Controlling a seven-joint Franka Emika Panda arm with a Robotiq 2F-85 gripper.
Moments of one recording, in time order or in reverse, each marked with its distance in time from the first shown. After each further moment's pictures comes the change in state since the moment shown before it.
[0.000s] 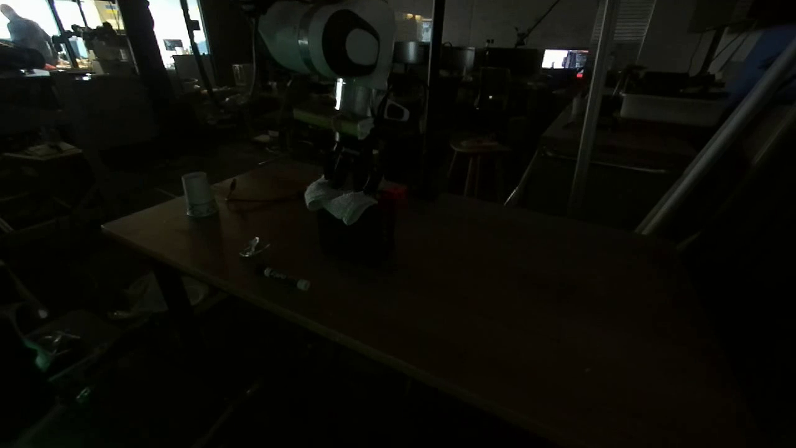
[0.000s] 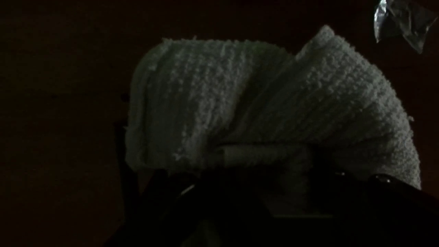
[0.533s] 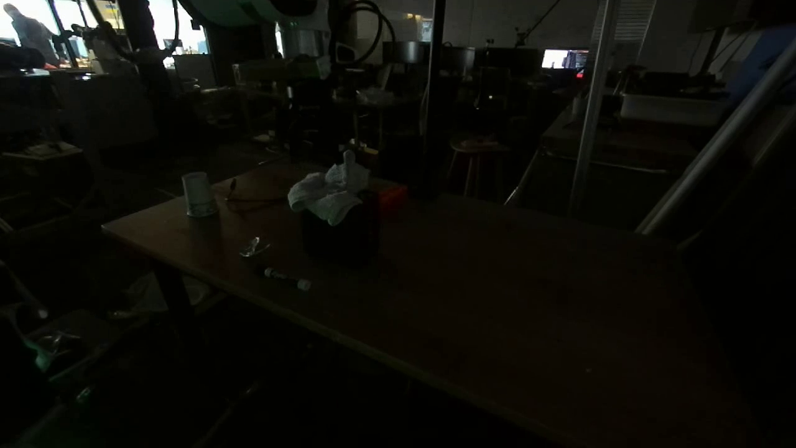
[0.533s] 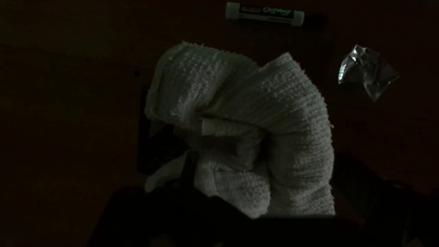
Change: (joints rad) arm 0.102 -0.236 0.048 -0.123 -0.195 -0.024 0.025
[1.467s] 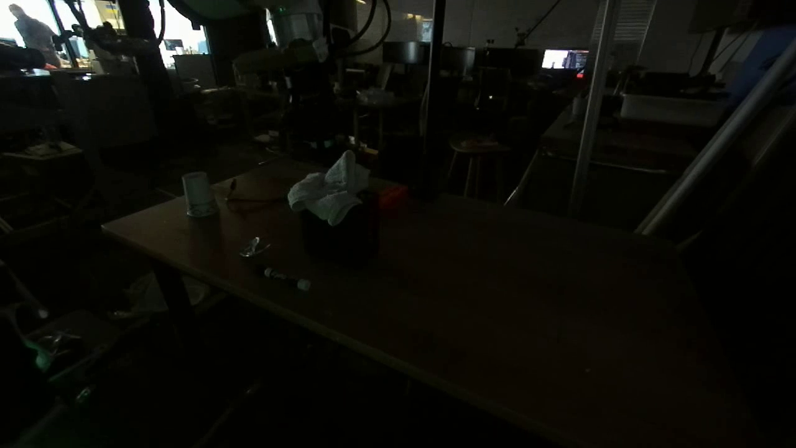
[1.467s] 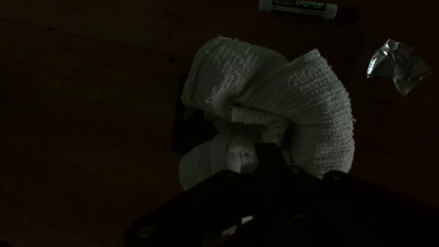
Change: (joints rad) arm -0.006 -0.059 0.010 -0.038 -0.116 0.035 0.054
